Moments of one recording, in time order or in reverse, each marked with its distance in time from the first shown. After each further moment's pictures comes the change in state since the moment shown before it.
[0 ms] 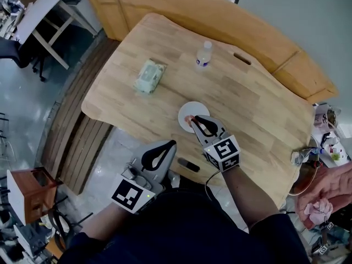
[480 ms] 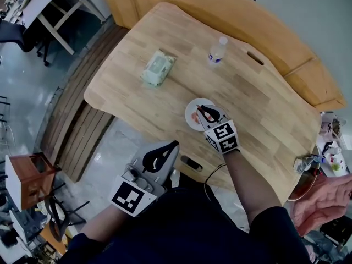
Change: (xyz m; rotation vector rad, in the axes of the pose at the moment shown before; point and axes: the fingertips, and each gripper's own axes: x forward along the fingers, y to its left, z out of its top) left arm -0.007 0.017 -0.014 -0.035 0.015 0.066; right arm 0.069 -0.037 -0.064 -0.073 0.176 0.014
